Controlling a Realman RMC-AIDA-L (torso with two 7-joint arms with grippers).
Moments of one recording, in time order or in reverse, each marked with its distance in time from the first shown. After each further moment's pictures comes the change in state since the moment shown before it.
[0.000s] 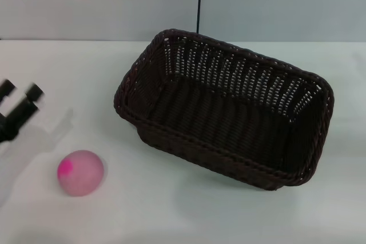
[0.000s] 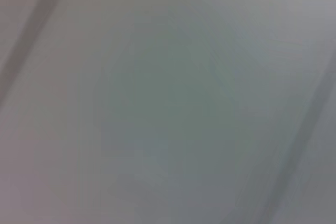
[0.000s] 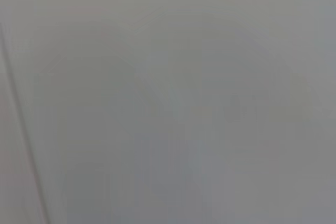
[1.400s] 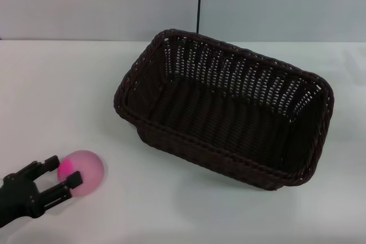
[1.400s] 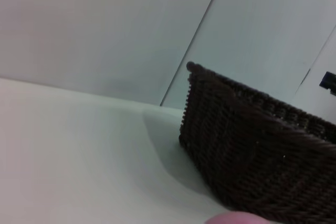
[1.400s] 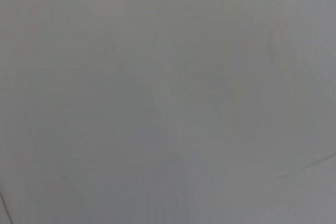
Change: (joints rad) left arm 0.091 0.045 0.445 0.108 0.008 0.012 -0.136; right arm 0.071 0.021 0.014 0.117 -0.009 0.178 -0.087
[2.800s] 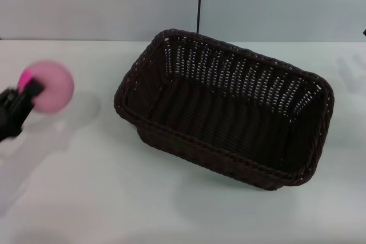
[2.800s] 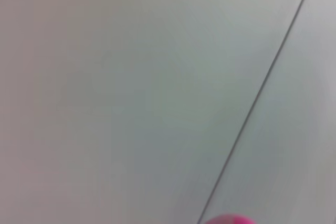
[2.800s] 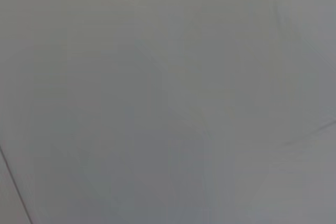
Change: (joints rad) left arm -0.093 -0.036 -0.311 -0.059 -0.058 0.122 0.000; right arm -0.015 0.010 -0.014 0.039 -0.002 0.002 -0.026
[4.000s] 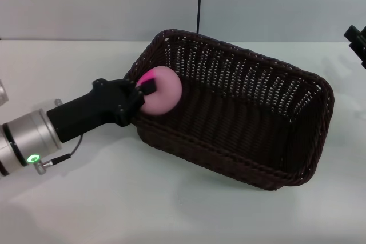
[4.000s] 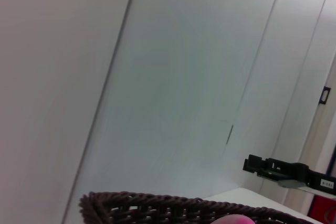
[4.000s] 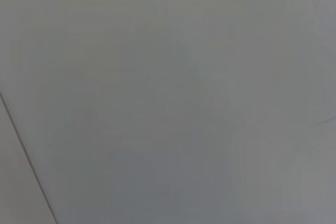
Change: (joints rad) left arm -0.285 -0.028 0.308 -0.067 0.020 -0.235 0.081; right arm 0.031 0.017 -0.012 0.038 -0.001 0.017 -0.027
